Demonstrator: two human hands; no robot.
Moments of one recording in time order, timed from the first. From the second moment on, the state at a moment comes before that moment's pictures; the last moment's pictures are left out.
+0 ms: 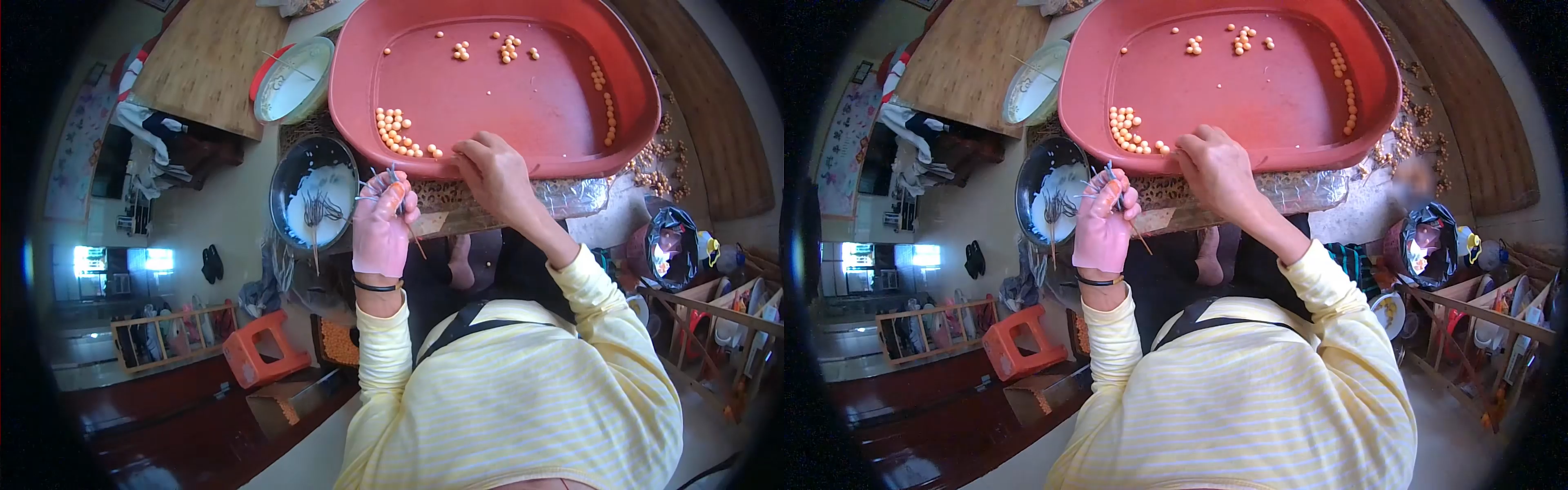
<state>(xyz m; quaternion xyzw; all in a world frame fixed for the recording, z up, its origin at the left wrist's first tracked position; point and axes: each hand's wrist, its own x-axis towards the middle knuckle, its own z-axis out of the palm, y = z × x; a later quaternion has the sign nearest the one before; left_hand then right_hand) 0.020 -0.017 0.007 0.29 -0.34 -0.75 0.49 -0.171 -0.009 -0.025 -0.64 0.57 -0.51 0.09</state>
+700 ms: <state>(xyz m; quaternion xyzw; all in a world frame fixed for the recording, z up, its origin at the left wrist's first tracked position) 0.007 -0.015 0.006 0.39 -0.36 -0.69 0.49 -0.187 -0.051 -0.045 -0.69 0.58 -0.42 0.09</state>
